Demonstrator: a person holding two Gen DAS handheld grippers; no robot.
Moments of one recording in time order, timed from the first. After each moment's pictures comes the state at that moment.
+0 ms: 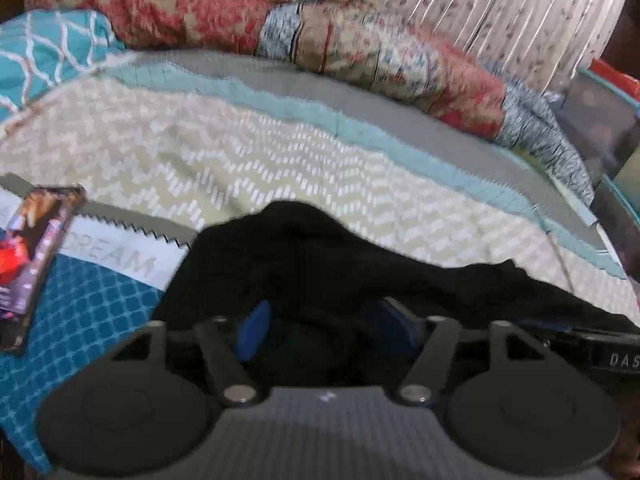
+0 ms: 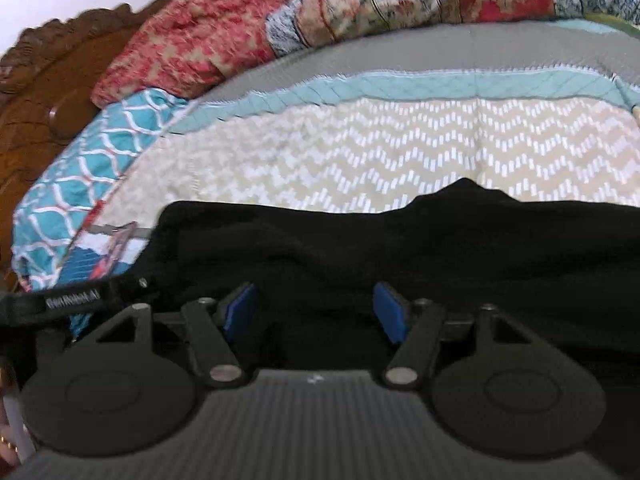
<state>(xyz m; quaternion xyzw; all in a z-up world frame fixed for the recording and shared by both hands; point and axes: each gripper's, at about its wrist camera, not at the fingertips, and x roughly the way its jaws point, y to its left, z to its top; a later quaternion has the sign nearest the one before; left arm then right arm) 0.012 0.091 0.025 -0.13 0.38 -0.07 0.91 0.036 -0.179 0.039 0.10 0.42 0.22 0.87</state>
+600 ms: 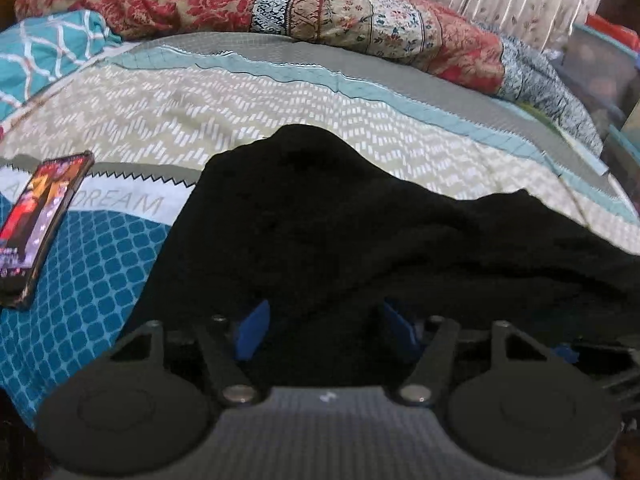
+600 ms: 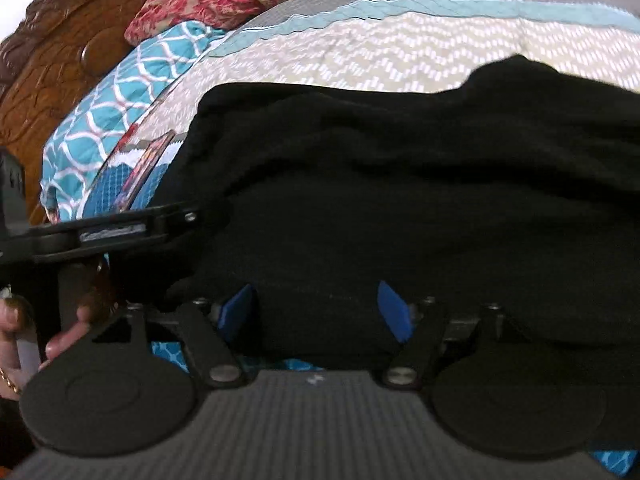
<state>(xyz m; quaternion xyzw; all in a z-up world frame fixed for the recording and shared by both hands) -0.010 0.073 -0.007 -0.08 0.42 -0.07 0.90 -0.002 -0.143 0.000 0.08 0.49 0.27 0.82</state>
